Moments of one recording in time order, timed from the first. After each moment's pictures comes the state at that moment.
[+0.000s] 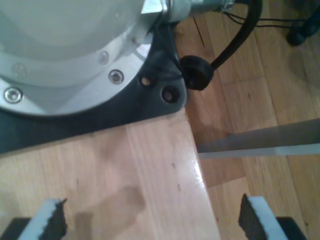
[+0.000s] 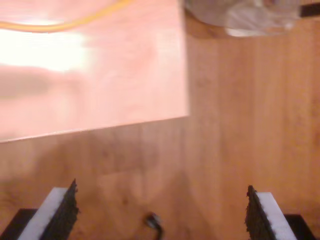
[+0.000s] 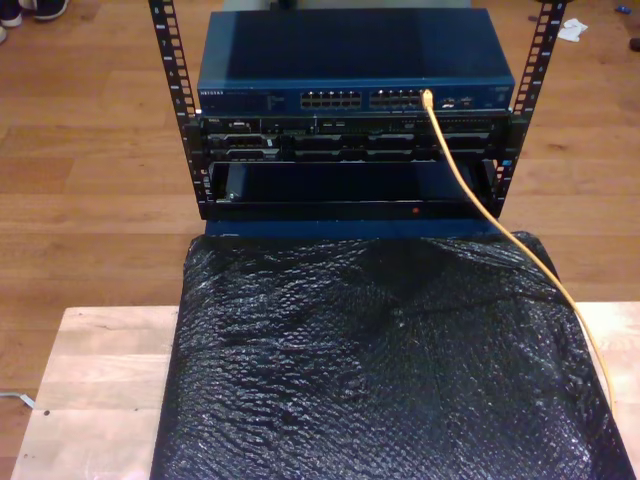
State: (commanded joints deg) left arm 71.6 -30.9 -5.9 15.2 65.4 -196.7; right arm -48.6 -27.8 -36.9 28.7 60.7 -148.3
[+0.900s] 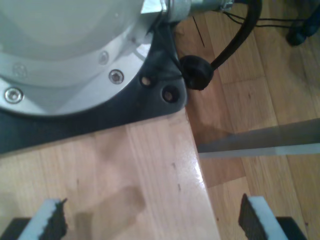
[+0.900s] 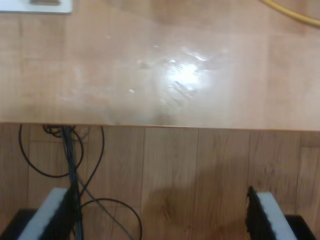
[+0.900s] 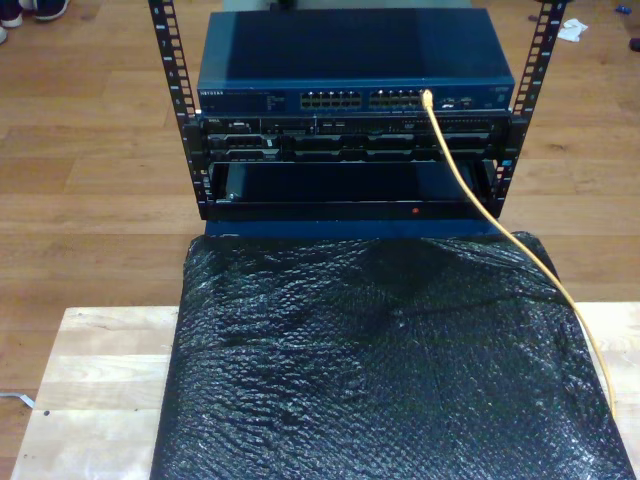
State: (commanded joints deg) left arm 71.6 -30.9 -5.9 15.3 65.5 -196.7; right arm -76.3 -34.9 -29.9 10.2 78.4 -170.9
